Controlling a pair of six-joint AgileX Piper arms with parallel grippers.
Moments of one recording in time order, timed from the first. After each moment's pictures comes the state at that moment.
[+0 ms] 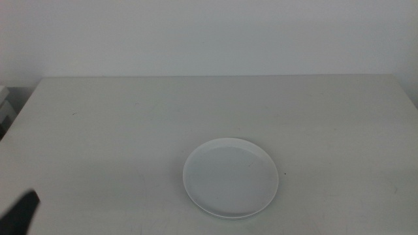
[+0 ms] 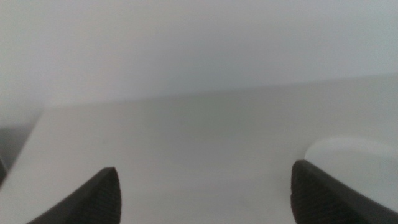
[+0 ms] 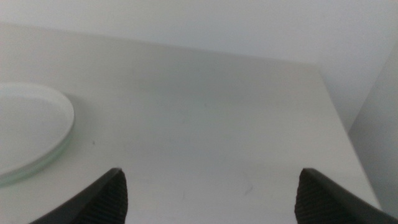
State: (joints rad) left arm -0.12 0.08 -0.23 -0.26 0.35 0.22; right arm 0.06 0.01 -0.19 0.03 0.53 -0.11
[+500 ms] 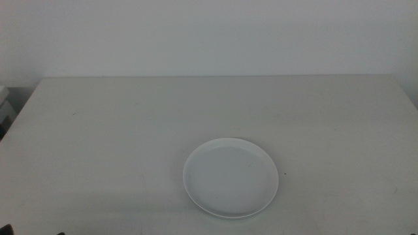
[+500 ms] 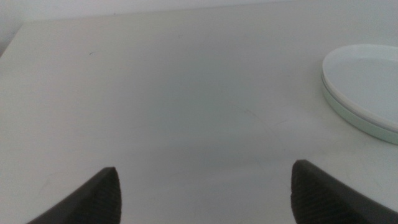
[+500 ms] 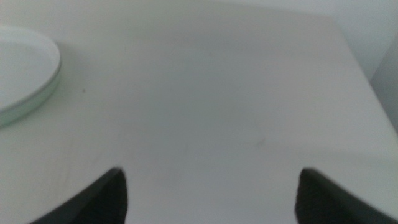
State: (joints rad) left arm -0.12 -0.01 0.03 -0.26 0.36 0.22; right arm 0.06 -0.01 0.02 0.03 0.43 -0.11
